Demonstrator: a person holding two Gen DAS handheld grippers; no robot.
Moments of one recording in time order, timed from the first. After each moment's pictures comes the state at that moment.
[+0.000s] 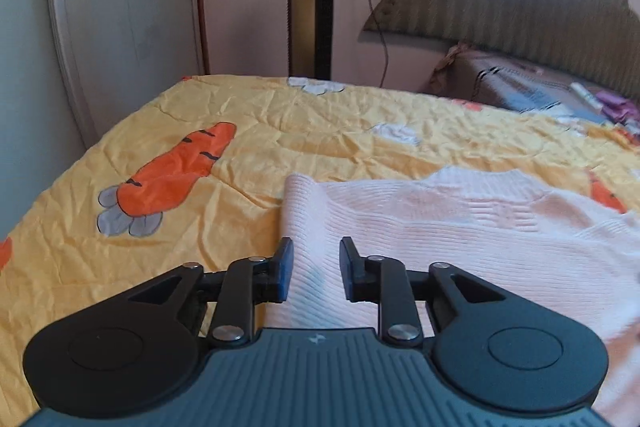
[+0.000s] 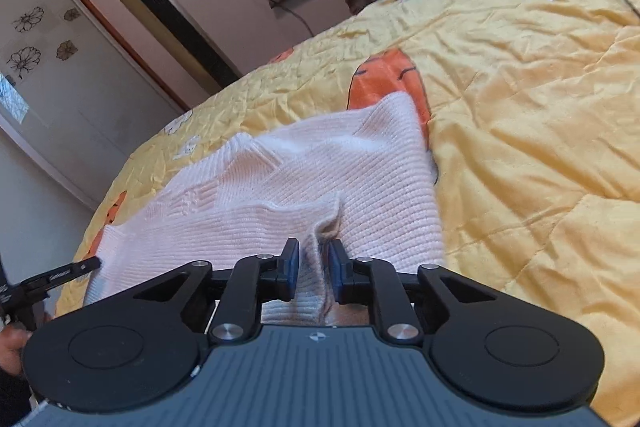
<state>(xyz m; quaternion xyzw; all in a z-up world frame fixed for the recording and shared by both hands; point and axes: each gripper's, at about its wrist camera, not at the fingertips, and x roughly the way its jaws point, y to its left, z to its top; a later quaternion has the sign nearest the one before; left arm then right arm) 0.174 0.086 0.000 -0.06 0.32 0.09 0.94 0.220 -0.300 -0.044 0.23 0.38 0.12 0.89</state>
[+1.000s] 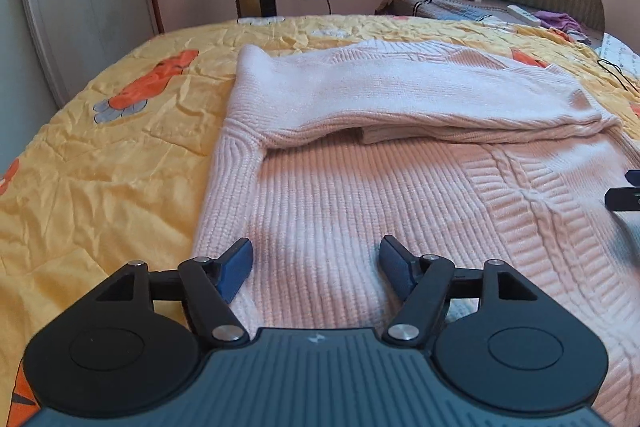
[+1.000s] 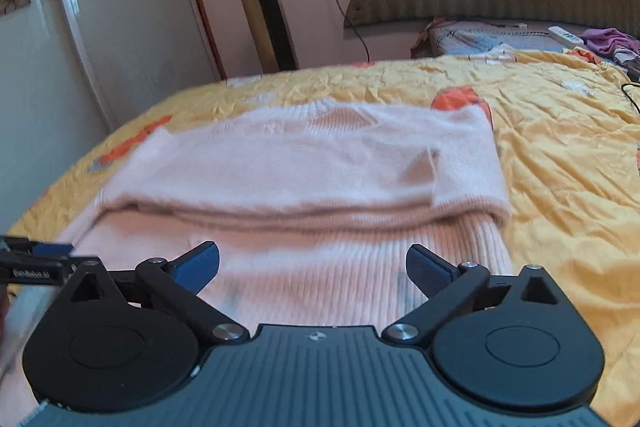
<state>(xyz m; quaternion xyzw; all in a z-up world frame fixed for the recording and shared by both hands) 0.054 0.048 -0.060 0.01 0.37 0.04 0.93 0.101 -0.217 -0.045 0.05 0.33 0.17 0.93</state>
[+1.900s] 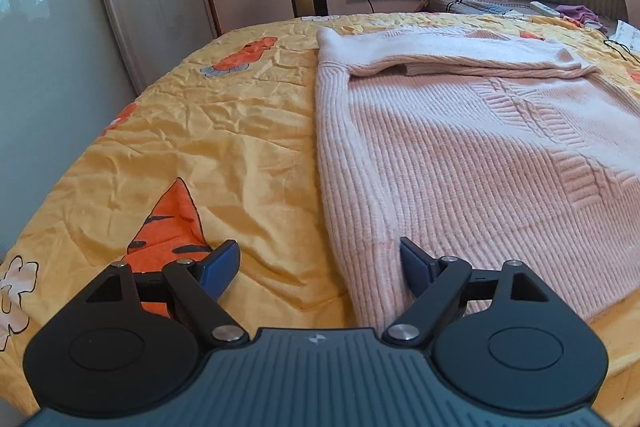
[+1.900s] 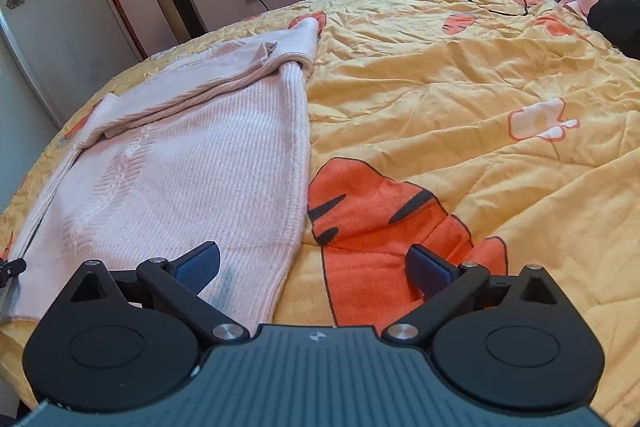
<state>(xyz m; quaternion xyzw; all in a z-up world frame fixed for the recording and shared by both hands) -0.106 0.059 -0.050 0.04 0.36 0.11 0.93 -0.079 -0.326 -0.045 0.13 0.39 0.06 0.91</state>
